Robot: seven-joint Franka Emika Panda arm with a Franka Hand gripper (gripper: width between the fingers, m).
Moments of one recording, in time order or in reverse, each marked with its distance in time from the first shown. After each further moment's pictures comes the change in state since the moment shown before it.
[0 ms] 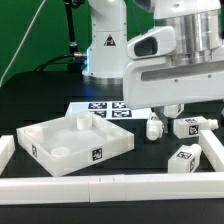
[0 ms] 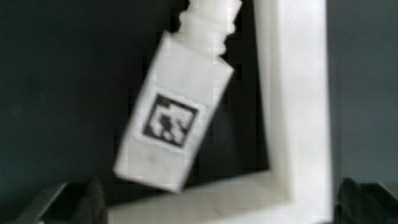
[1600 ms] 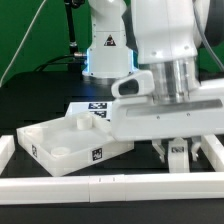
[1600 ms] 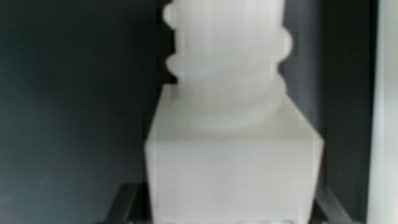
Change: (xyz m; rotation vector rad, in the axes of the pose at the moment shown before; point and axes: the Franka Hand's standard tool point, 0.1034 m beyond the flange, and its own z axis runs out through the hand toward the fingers) arm -0.012 0.032 0.026 -0.001 0.111 -0.060
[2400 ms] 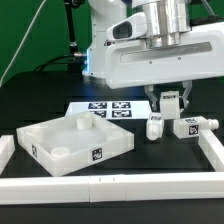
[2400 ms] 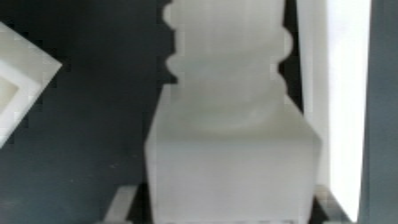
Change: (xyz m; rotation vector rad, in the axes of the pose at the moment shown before) arm -0.033 -0.002 -0.059 -0.006 0.024 0.014
